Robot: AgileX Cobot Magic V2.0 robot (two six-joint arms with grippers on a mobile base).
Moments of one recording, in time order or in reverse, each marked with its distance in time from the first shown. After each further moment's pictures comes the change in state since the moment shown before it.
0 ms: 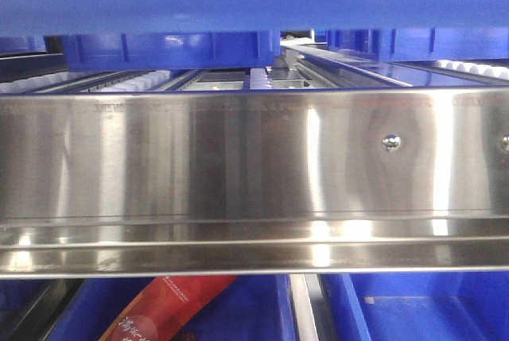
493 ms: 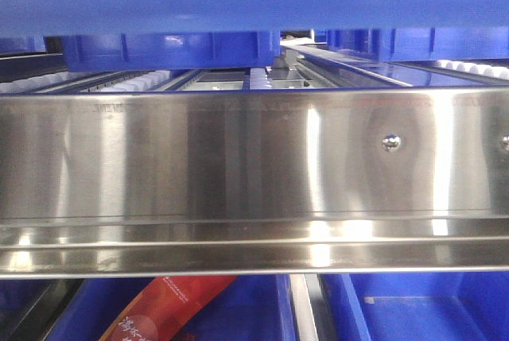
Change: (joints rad) left arm 0.000 0.000 0.000 0.000 0.000 0.000; right arm 0.000 0.000 0.000 0.000 -0.006 0.000
